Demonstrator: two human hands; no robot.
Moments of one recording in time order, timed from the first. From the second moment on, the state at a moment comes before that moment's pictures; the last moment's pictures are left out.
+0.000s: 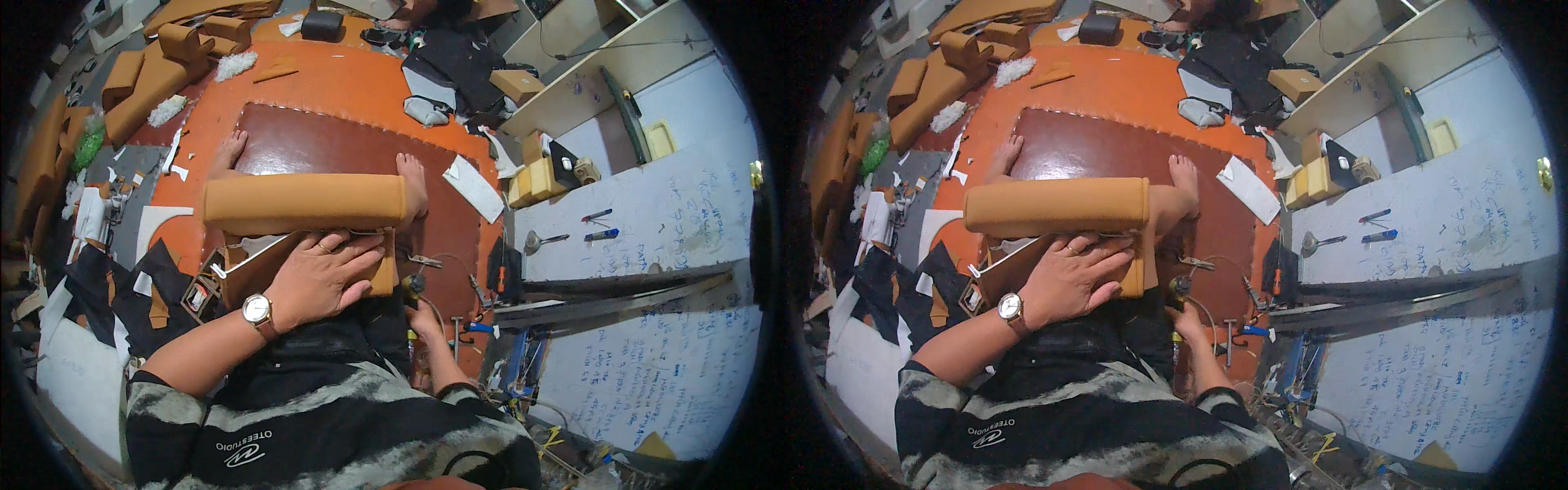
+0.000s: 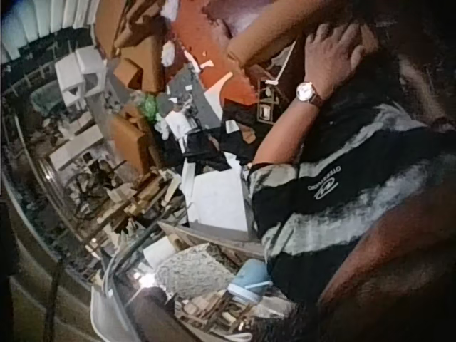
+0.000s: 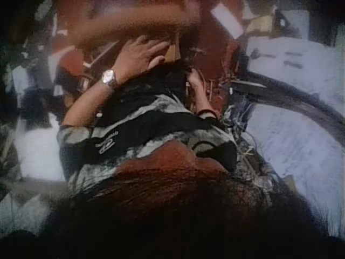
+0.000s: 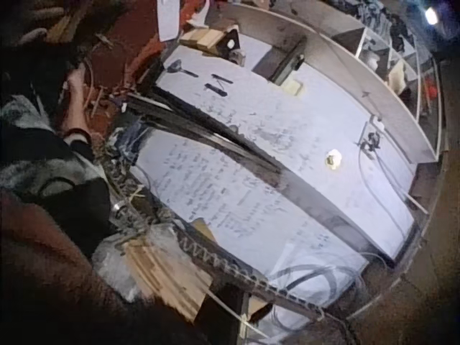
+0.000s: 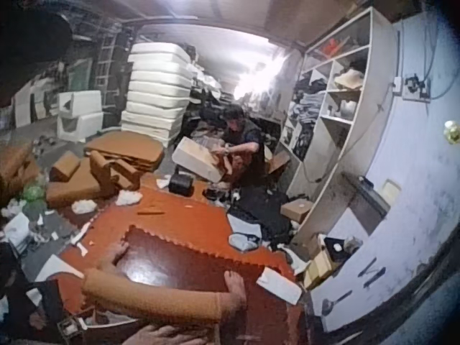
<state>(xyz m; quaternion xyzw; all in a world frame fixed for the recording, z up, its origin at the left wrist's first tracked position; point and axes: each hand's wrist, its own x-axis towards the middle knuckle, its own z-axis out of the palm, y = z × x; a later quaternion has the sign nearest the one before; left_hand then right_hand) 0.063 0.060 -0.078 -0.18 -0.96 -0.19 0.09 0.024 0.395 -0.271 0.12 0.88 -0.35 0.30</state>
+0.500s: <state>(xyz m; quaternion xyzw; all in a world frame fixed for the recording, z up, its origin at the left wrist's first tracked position) 0.063 0.055 -0.086 -0.18 -0.95 -0.23 0.10 -0.060 0.333 0.037 -0.40 0.90 -0.12 0.09</state>
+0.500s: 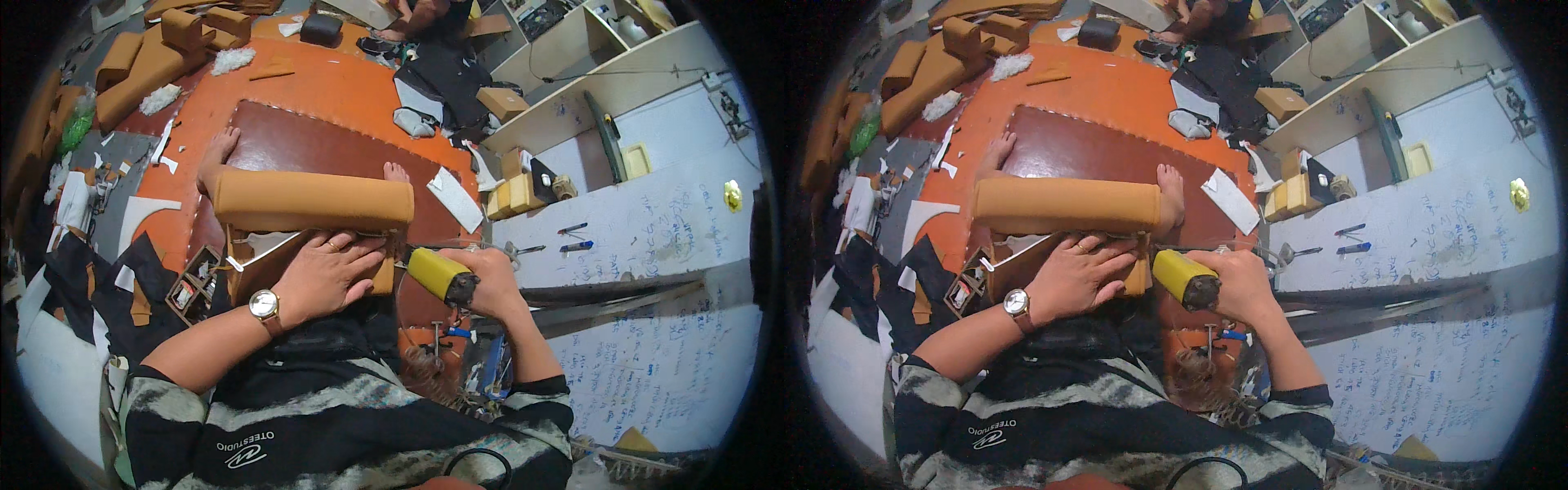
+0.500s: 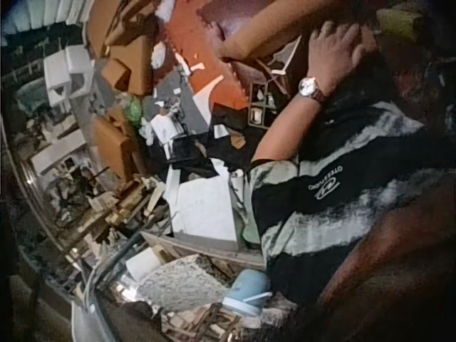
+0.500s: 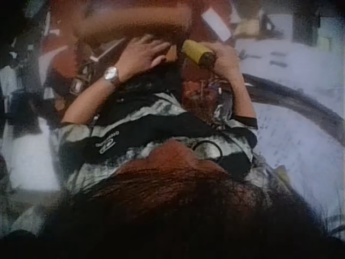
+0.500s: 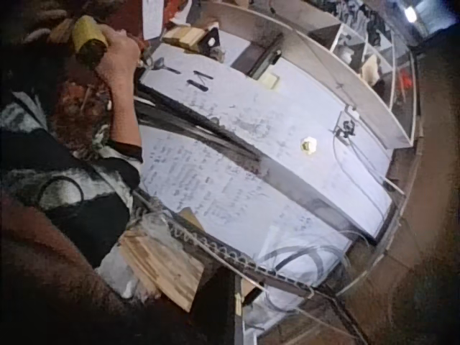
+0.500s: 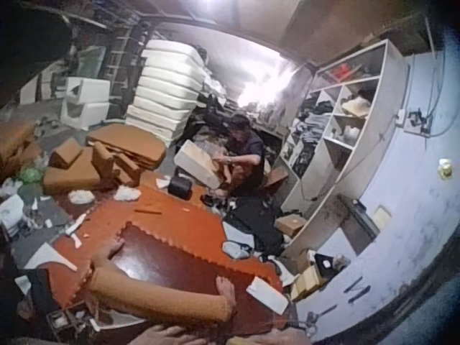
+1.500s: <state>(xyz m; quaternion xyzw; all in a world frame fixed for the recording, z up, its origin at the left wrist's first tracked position) 0.068 0.049 -0.090 -0.20 -0.94 -0.27 0.09 -0.081 0.253 0.061 -0.32 0.91 0.16 0.21</state>
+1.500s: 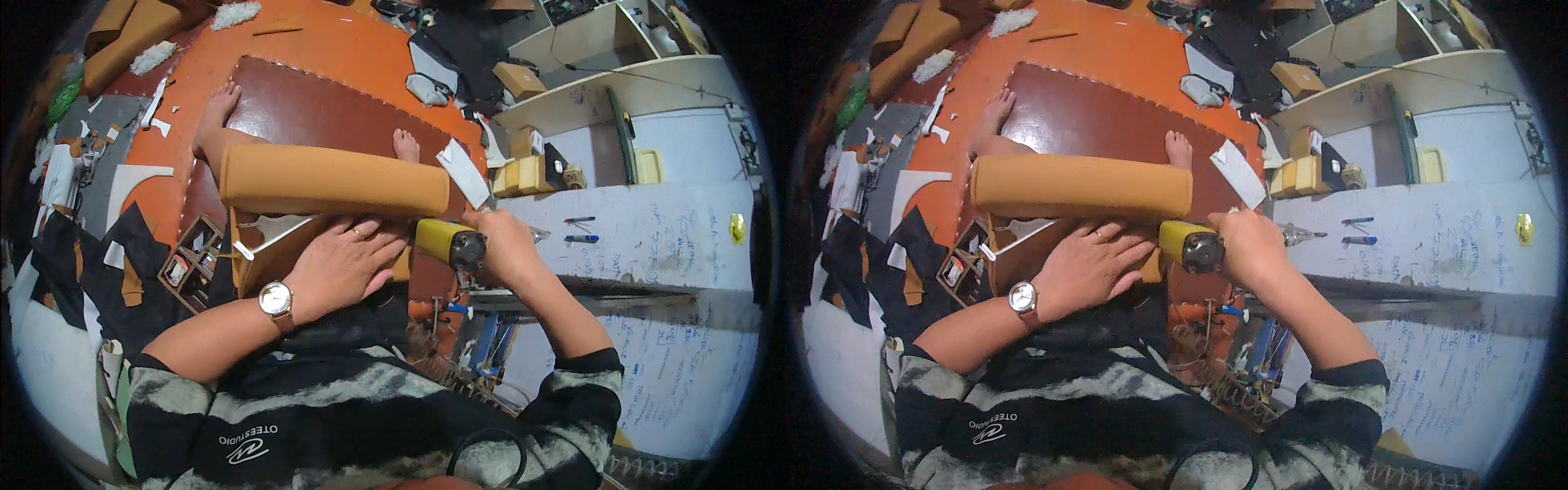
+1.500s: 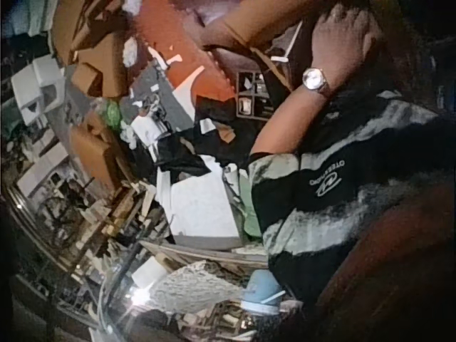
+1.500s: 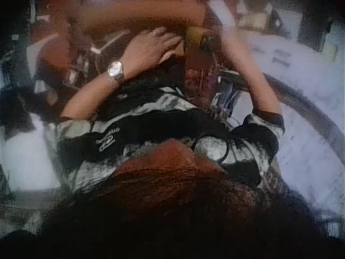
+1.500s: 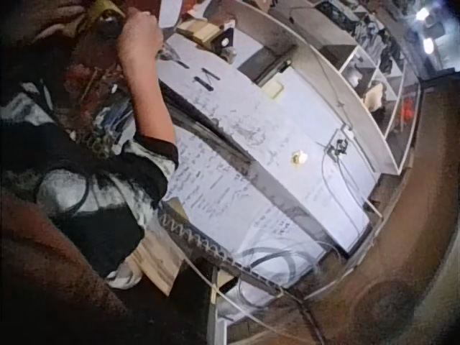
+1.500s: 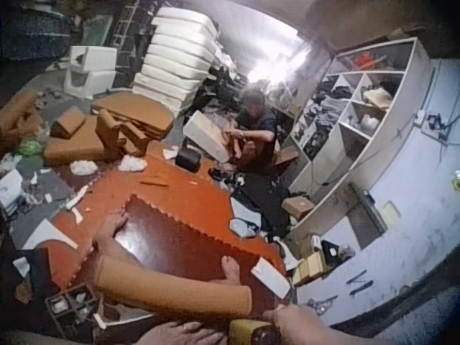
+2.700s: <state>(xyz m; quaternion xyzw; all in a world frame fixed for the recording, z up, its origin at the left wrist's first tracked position) -0.096 -0.079 0.079 -0.07 -0.96 -0.19 0.18 -0.231 0.196 -0.004 -0.33 0.83 -0.45 -0.06</state>
